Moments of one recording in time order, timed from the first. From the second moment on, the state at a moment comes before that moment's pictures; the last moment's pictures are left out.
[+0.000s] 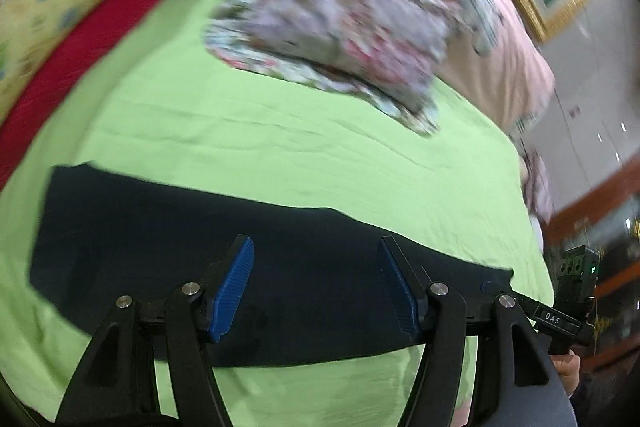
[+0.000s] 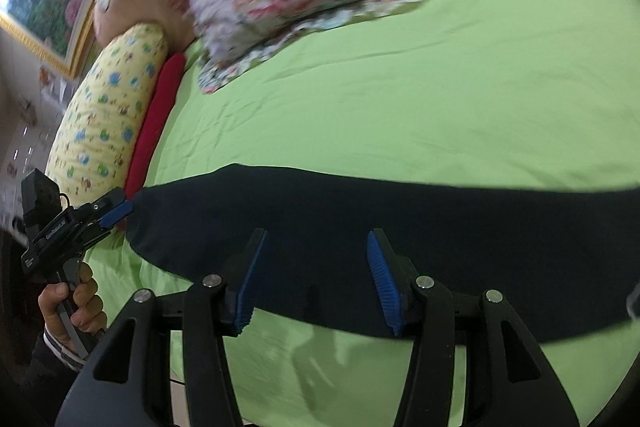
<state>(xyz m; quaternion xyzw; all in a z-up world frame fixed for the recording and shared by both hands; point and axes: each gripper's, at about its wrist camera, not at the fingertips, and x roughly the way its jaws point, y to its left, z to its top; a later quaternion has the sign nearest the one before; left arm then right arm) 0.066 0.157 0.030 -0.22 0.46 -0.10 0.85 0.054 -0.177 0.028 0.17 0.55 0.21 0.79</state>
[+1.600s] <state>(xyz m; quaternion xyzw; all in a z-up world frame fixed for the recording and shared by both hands) 0.172 -0.259 -0.025 0.11 0.60 -0.43 0.67 -0.033 -0.394 -0.028 0.43 0.47 -0.06 0.77</state>
